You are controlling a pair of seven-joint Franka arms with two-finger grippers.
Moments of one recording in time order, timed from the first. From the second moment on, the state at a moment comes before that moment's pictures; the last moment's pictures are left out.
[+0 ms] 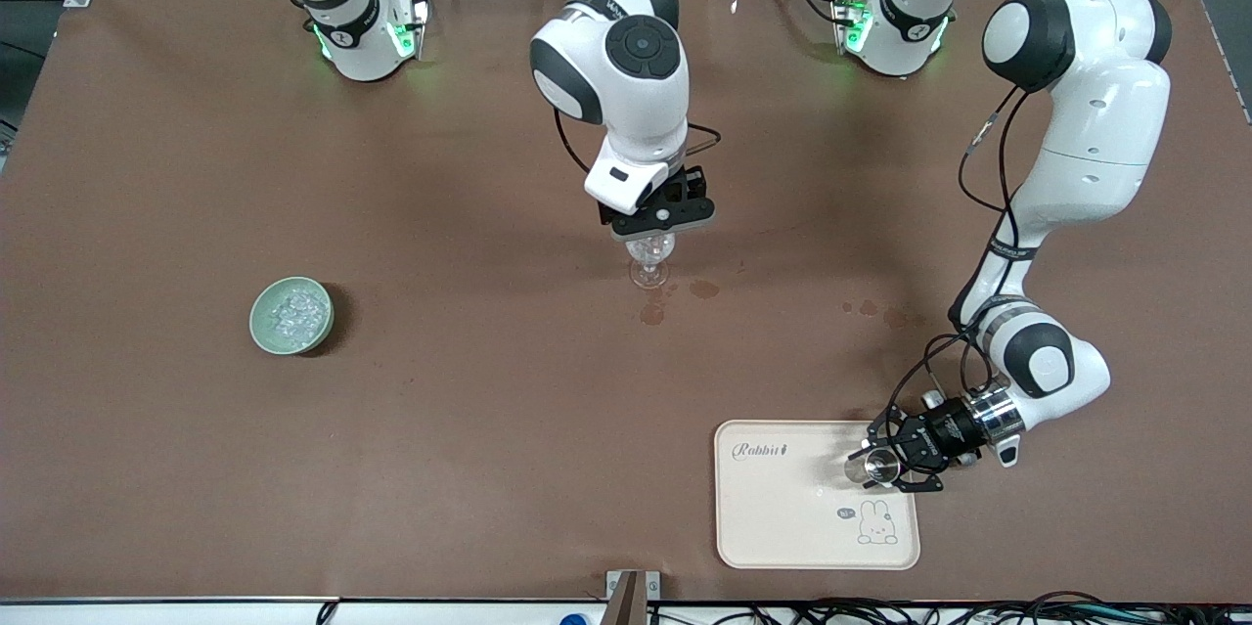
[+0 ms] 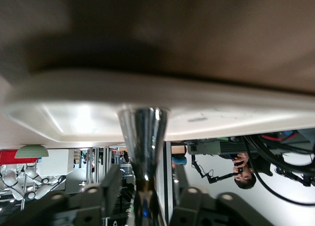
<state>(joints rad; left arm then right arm) 0.15 1.12 -0.22 -1.19 -1.39 2.20 -0.85 0.86 0.61 -0.03 -1.29 0.00 1.96 0.67</state>
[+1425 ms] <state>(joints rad) 0.22 0.50 -0.35 -1.20 0.03 1.68 -0.55 0.12 0.20 -0.09 -1.30 -0.04 1.50 0.05</state>
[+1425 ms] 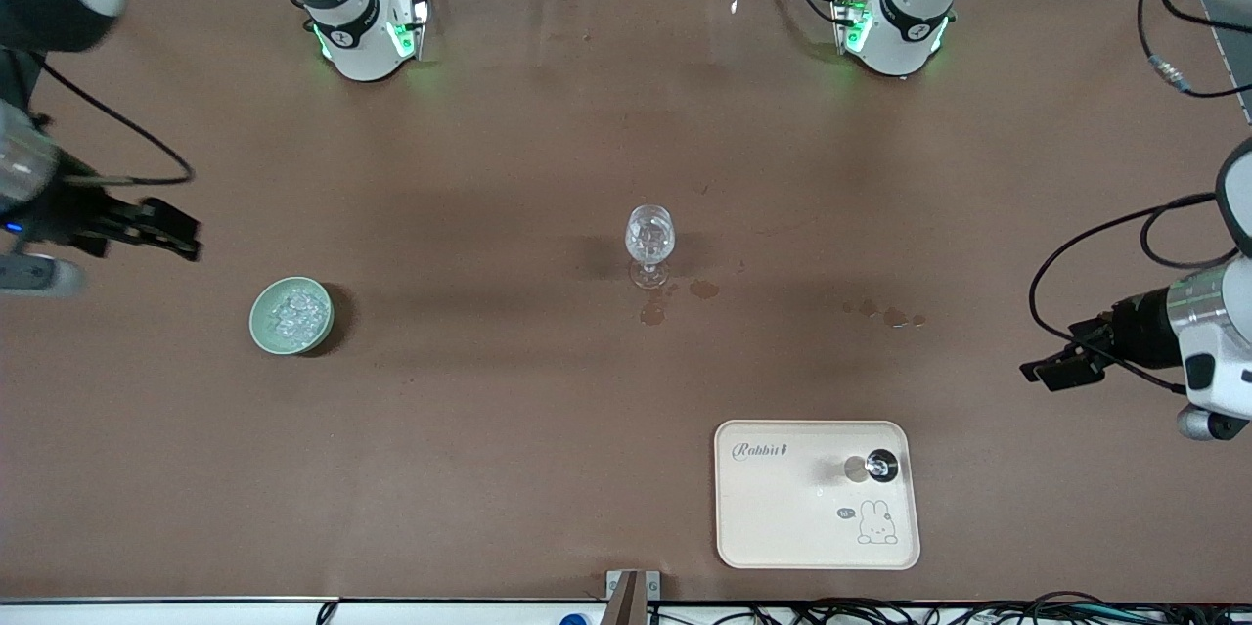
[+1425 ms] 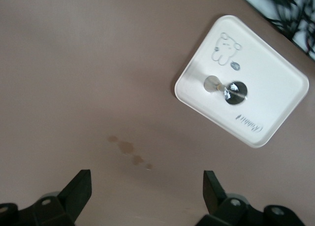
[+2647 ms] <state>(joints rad) 0.01 -0.14 -0.12 -1.67 0.01 1.51 -0.10 0.01 0.00 -0.09 -1.52 -0.04 1.54 -0.13</state>
